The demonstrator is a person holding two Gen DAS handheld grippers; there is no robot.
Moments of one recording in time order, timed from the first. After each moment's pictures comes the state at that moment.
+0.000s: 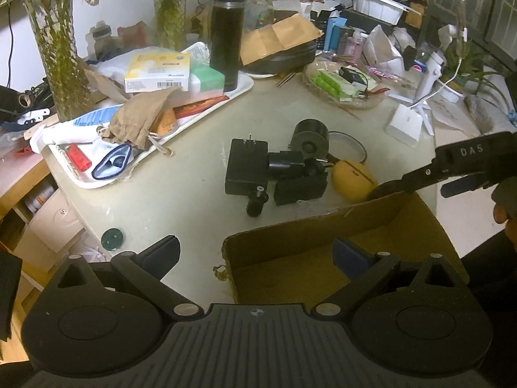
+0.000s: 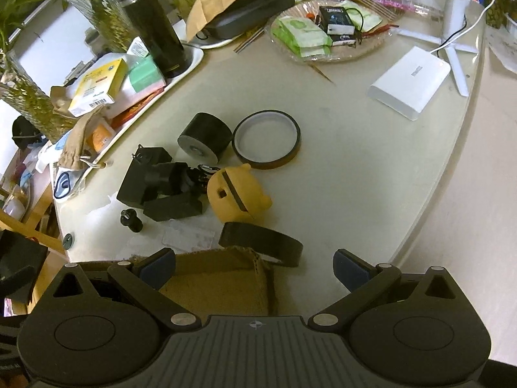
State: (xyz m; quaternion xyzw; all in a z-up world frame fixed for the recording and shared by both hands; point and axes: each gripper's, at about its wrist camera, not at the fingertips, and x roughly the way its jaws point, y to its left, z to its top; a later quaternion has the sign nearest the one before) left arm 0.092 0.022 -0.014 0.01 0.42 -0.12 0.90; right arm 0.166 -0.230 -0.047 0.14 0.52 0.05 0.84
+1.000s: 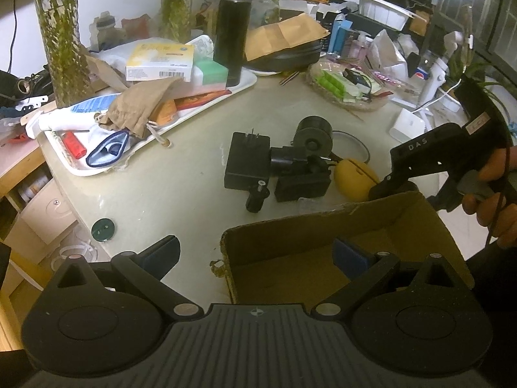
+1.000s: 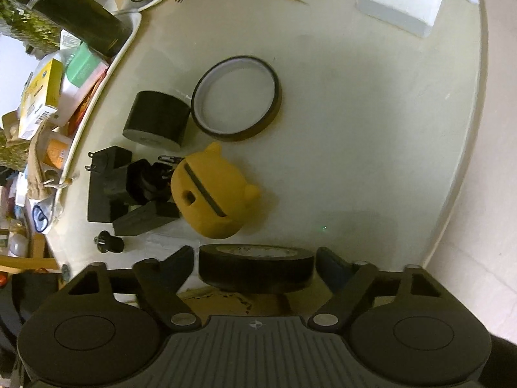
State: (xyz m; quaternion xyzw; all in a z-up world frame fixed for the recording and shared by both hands) left arm 0.093 0.026 -0.027 -0.01 0.42 -0.11 0.90; right arm 0.222 -0.240 -0.107 0.25 0.62 0.02 0.74
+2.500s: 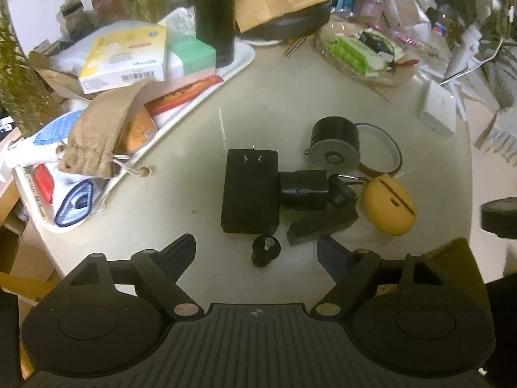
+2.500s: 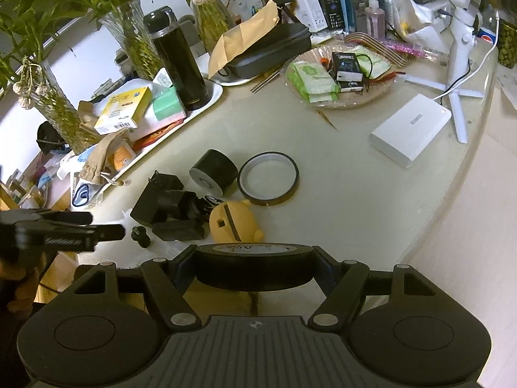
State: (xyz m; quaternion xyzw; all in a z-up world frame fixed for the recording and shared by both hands) left arm 0.205 -0.008 -0.037 0.05 0.51 -0.11 0.85; right arm 0.146 -0.260 -0.022 0.12 0.45 0.09 0.88
